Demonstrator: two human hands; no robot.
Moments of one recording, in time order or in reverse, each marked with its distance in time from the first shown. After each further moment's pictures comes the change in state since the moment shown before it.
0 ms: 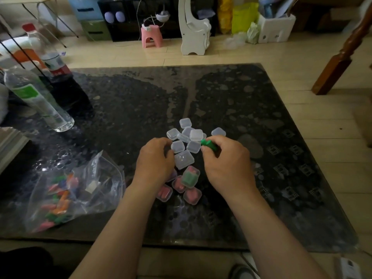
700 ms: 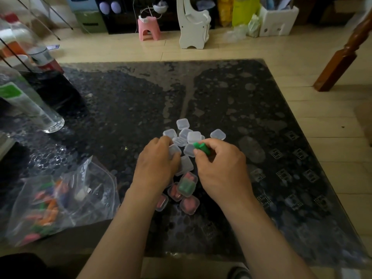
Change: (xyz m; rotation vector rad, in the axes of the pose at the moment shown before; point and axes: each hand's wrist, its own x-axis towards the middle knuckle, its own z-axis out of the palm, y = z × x) left_hand 0.012 0.011 0.010 0.222 -0.054 0.066; right_hand 0.008 -0.004 0.006 0.058 -0.082 0.050
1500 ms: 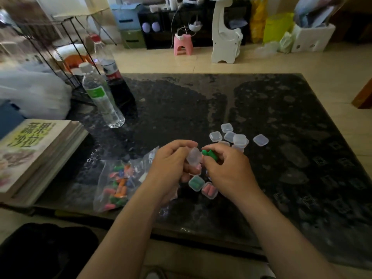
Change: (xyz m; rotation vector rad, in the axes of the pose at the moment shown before) left_hand -0.059 -0.049 -0.088 -1.100 -0.154 -0.346; right_hand -0.032 -0.055 0.050 0.166 -0.277 0.004
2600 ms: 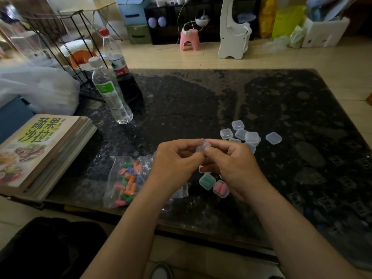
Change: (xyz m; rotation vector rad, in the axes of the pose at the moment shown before) left_hand 0.001 -0.006 -0.026 0.231 -0.016 0.295; right_hand 0.003 -0.020 0.010 0.516 -0.200 0.045
